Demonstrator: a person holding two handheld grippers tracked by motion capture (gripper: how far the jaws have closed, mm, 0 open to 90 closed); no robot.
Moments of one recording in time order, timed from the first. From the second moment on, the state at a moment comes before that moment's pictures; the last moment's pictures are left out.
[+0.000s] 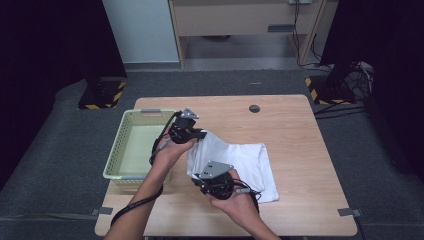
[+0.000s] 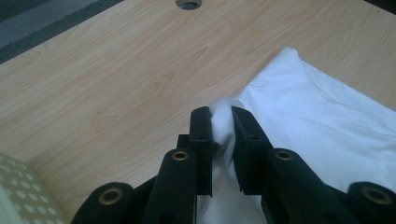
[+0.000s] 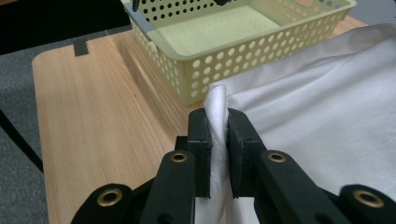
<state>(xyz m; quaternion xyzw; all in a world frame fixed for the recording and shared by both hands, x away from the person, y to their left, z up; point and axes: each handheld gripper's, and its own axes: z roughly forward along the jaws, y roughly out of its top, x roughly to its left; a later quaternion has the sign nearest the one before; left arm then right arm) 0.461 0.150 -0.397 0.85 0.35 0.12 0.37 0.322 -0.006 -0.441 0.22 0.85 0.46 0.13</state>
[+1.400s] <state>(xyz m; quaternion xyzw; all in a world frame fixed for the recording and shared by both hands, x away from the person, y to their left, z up) 0.473 0.089 -0.396 0.86 0.33 0.11 0.37 0.330 -0.072 -0.433 0.24 0.84 0.47 0.10</state>
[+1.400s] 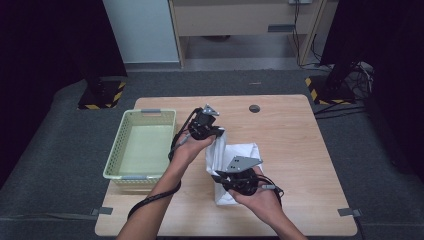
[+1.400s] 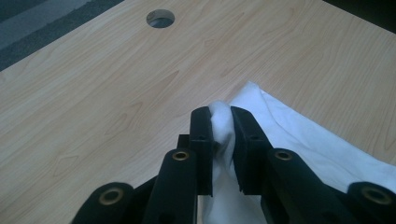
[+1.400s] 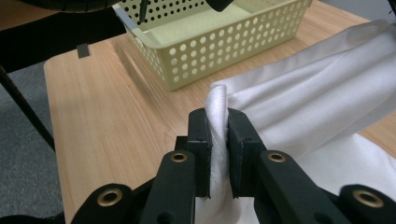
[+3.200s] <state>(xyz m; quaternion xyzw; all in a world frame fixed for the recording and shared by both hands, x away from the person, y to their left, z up) 0.489 0.037 -0.432 0.87 0.33 0.10 0.35 0.338 -0.129 -0.470 0.30 0.84 0.45 0.08</state>
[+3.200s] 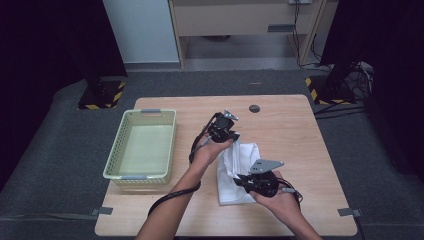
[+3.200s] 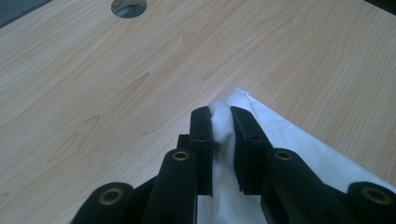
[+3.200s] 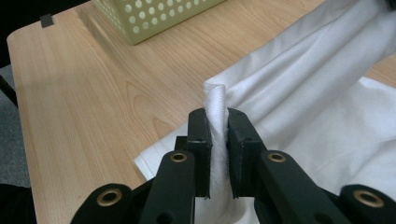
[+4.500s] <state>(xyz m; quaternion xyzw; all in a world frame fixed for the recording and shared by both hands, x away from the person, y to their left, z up) 0.488 0.023 -0.443 0.87 0.33 0.08 0.35 0.338 -0.141 -0.485 0.31 0.84 0.43 0.08</state>
